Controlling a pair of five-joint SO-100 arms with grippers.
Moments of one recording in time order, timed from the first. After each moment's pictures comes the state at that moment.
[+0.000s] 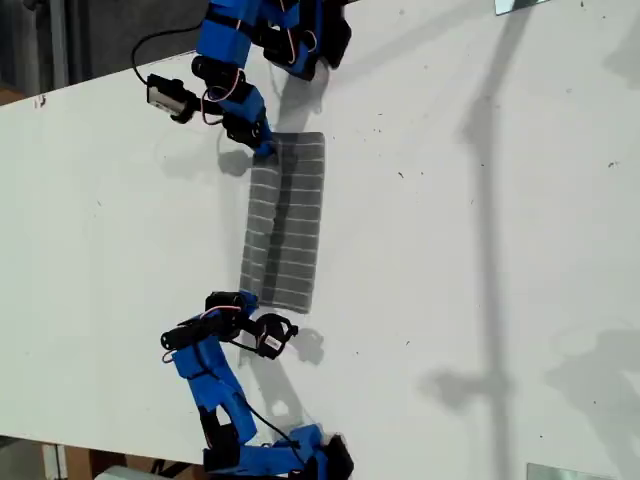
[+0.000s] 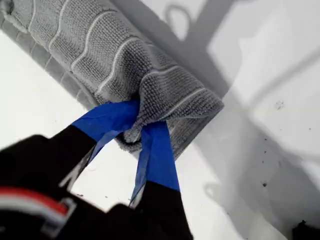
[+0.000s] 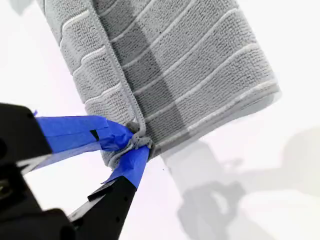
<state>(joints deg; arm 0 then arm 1) -27.9 62.0 54.4 91.2 -60.3 26.2 138.0 142.1 66.5 71.9</state>
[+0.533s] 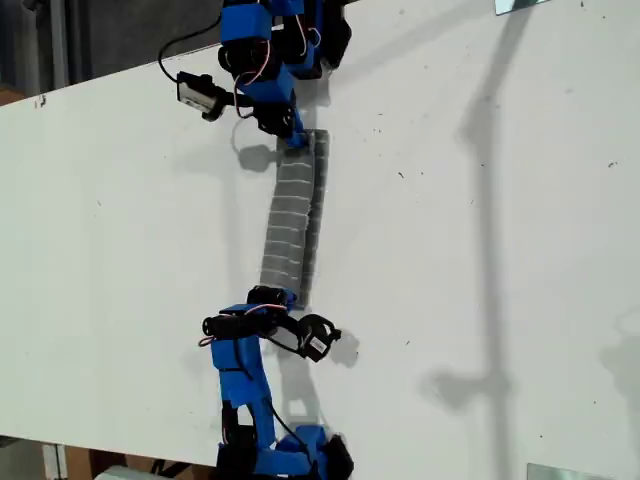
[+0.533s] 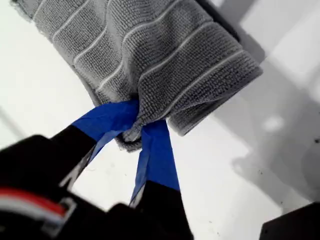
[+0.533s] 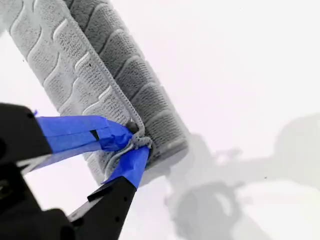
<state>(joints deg) -13.7 63.1 60.6 89.9 -69.6 6.2 150.1 150.3 70.5 87.2</state>
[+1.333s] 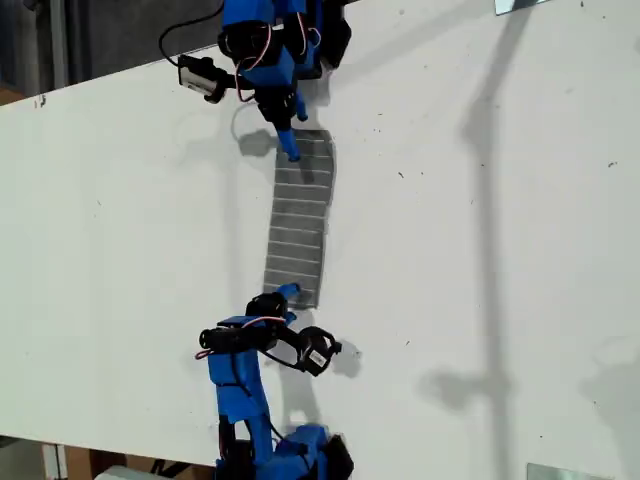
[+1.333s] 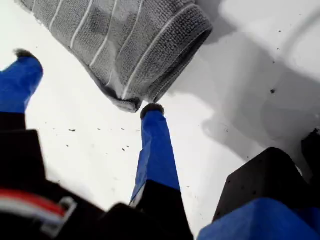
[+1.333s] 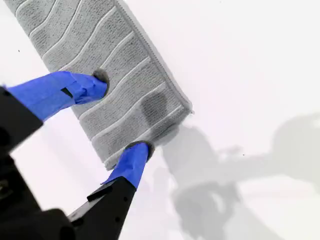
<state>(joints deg) -12.9 72.3 67.9 92.4 -70.8 8.2 160.8 152.8 82.4 88.0</state>
